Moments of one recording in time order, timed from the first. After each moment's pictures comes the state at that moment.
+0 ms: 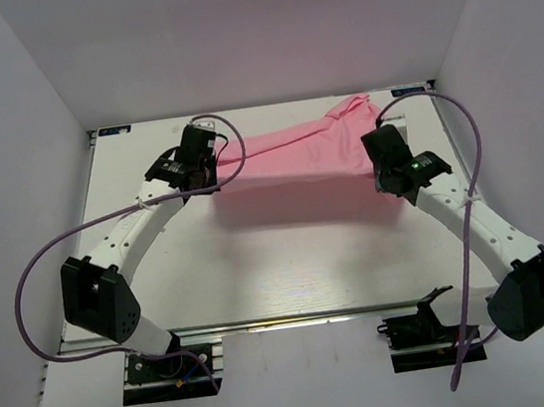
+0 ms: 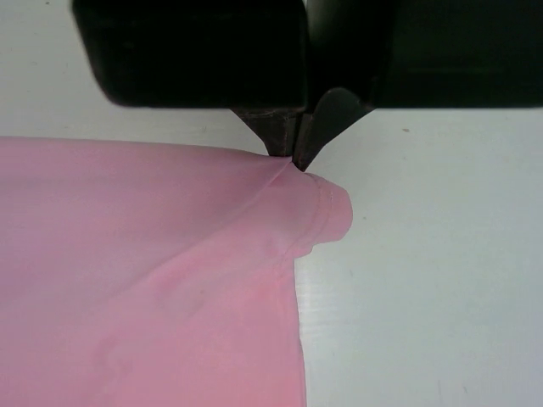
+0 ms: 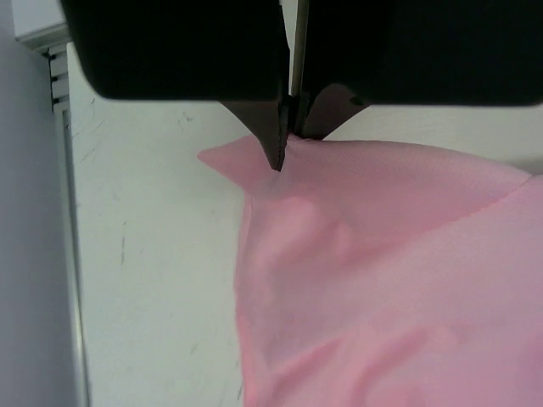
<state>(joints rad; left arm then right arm) -0.47 1.54 1.34 -0.71 -0.32 -0.24 0.44 1.25 1.08 -0.78 0.51 0.30</state>
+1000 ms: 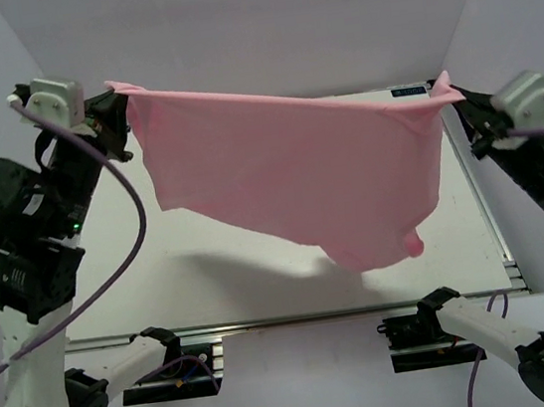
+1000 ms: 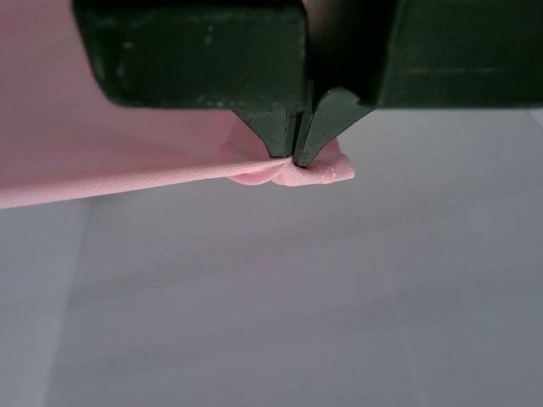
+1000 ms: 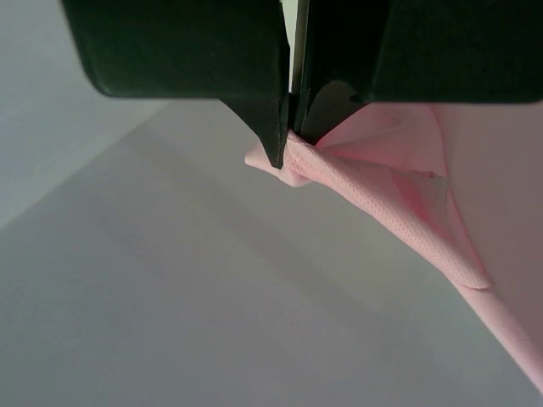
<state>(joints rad) -0.47 1.05 1.84 -0.49 -0.11 0.14 0.43 0.89 1.85 -0.75 -0.09 -0.57</state>
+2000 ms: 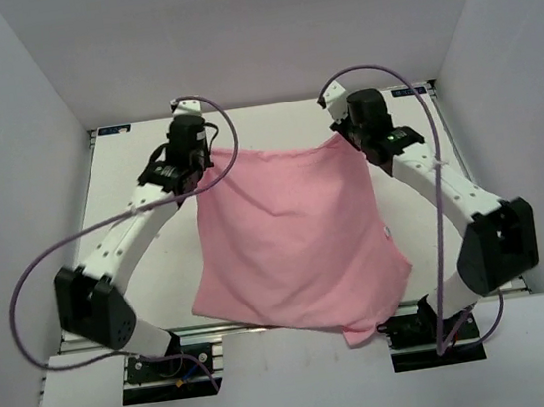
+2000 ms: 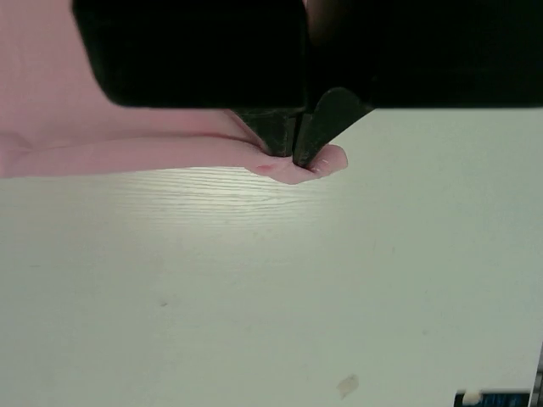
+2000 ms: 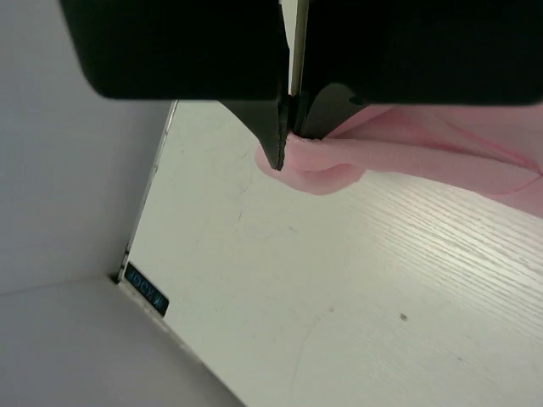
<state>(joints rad) -0.45 1.43 1.34 -0.40 -0.43 -0.17 0.41 1.47 1.29 -0.33 0.25 -0.53</state>
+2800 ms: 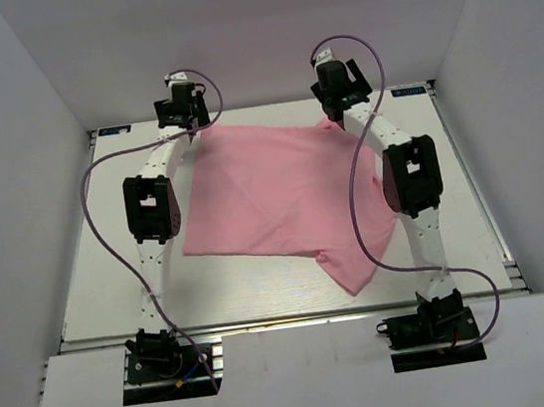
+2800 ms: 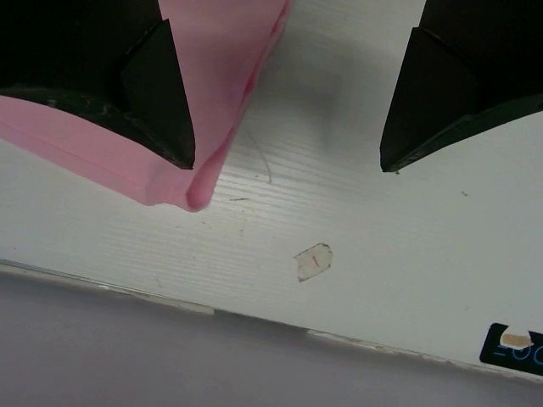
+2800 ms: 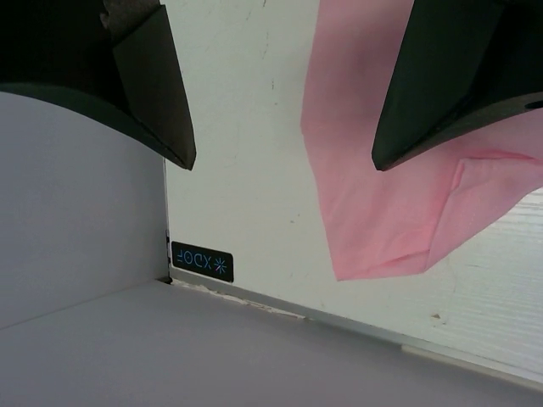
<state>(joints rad) -0.20 2.53 2.31 -0.37 -0.43 -0.17 0.32 2.34 2.05 -0.22 0.59 -0.42</state>
